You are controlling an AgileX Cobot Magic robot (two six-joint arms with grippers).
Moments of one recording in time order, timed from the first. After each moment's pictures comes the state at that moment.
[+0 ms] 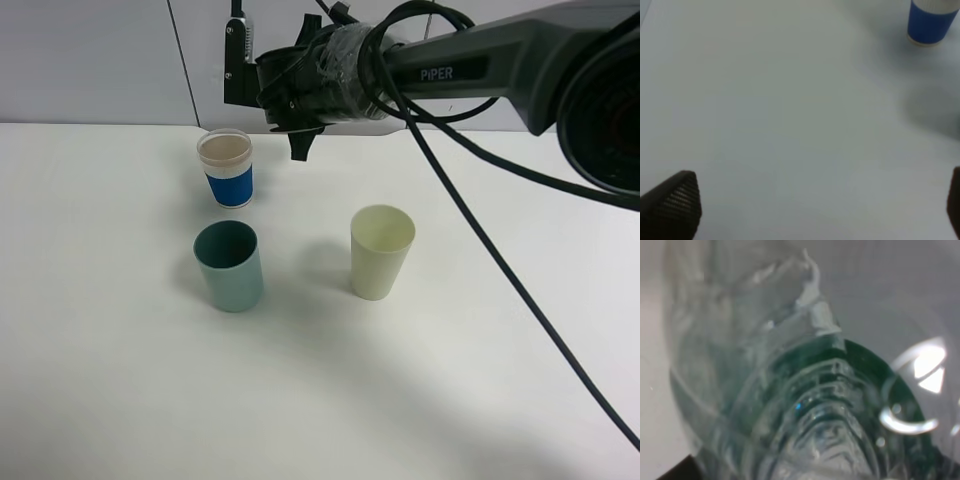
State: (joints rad) left arm 0.02 0.00 -0.50 -0.01 1.06 0.06; right arm 0.80 2.26 -1.74 -1.34 0.73 0.22
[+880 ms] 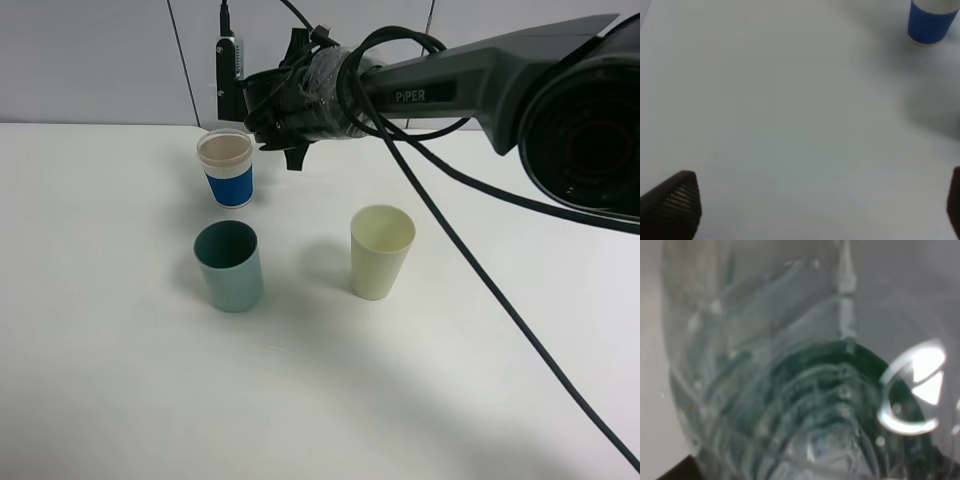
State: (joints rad) left arm 0.02 0.00 -0.50 -0.01 1.06 0.06; right arm 0.81 2.32 -1.77 -1.39 0.76 0.22
